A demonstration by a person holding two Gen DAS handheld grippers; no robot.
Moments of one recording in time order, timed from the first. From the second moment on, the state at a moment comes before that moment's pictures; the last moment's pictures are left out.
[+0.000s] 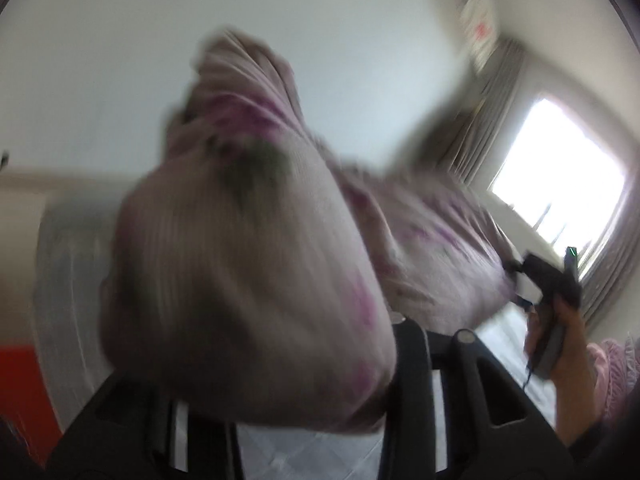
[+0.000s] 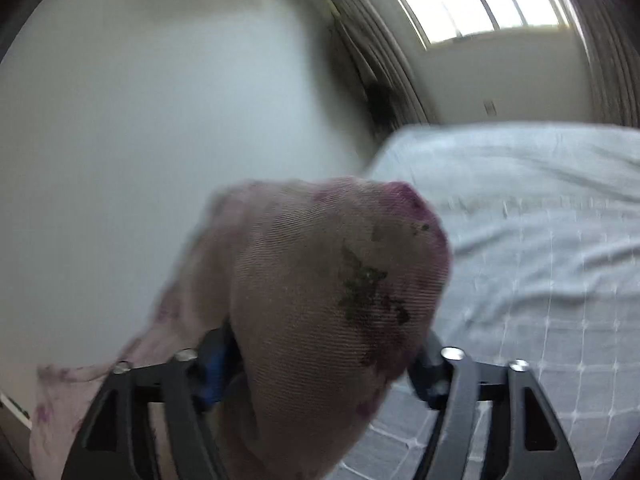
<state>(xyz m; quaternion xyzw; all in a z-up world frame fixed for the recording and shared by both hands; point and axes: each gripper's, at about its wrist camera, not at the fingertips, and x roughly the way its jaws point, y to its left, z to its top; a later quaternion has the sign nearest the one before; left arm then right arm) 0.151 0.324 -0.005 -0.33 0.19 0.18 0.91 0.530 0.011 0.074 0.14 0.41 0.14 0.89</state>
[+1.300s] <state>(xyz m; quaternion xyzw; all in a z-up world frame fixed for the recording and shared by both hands) 0.007 0.220 0.014 -0.14 0.29 0.23 0.92 0.100 0.028 0.047 -0.05 0.31 0.32 0.89</state>
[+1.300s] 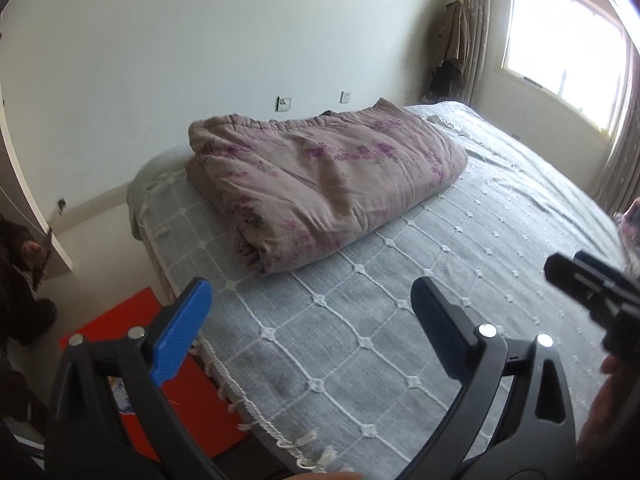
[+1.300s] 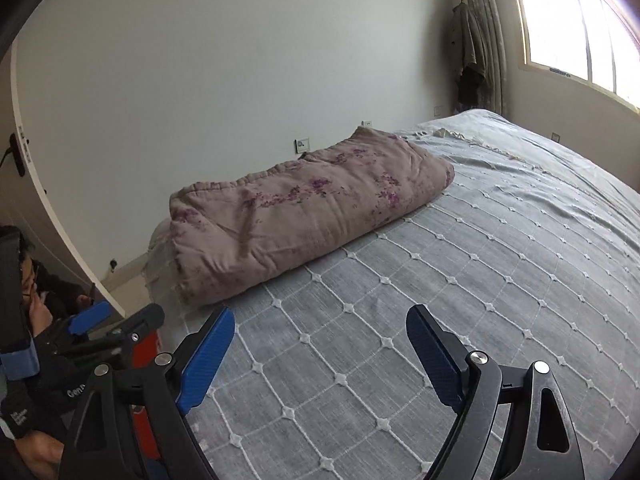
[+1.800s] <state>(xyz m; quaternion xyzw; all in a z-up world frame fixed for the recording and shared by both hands) -0.001 0.221 0.003 -0.10 0.32 0.26 0.90 0.083 0.047 0.040 -0.08 0.28 0.32 0.90</state>
